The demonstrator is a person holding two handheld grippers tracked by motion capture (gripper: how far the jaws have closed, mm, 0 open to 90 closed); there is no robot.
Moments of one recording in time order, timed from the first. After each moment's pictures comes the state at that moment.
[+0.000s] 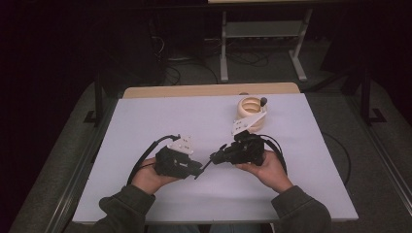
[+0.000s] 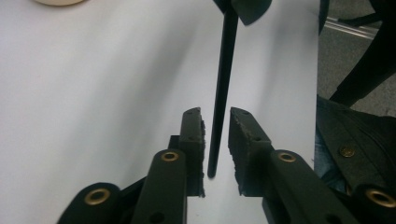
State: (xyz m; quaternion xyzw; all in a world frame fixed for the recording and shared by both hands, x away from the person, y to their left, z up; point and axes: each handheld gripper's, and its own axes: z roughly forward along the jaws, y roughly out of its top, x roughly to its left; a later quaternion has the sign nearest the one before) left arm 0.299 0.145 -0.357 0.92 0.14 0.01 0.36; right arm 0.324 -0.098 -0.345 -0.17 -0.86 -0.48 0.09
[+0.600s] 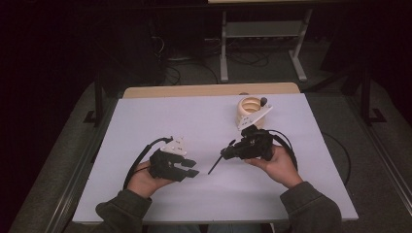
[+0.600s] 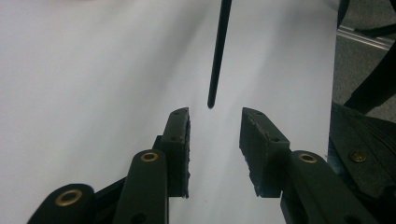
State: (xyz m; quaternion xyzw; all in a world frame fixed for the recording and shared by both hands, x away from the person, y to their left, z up) left arm 0.295 0.162 -0.364 0.91 0.17 0.03 0.37; right arm 0.332 -0.117 -0.339 -0.21 -0.88 -0.43 0.06
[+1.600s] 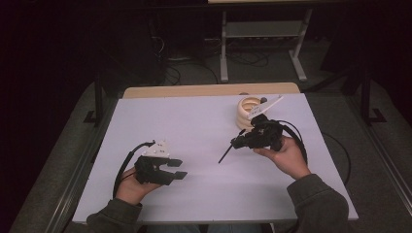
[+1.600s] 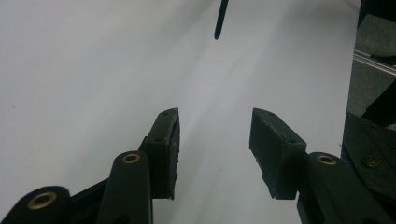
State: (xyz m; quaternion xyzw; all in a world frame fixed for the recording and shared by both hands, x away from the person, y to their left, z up) left arm 0.286 0.200 -0.374 0.89 0.22 0.05 0.40; right arm 0.349 -0.140 -0.325 -0.25 -0.88 -0.41 0.03
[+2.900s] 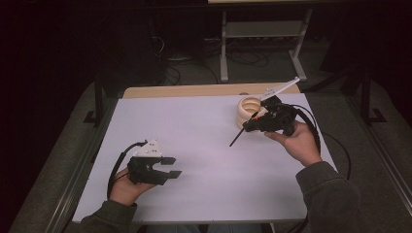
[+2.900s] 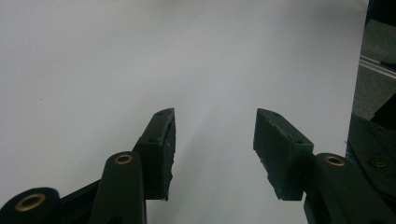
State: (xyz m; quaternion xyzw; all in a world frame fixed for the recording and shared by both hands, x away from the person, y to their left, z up) left arm 0.284 0.216 -0.370 0.88 0.23 0.07 0.40; right arm 0.368 -0.168 -0.291 -0.30 -0.86 -0.40 -0.01
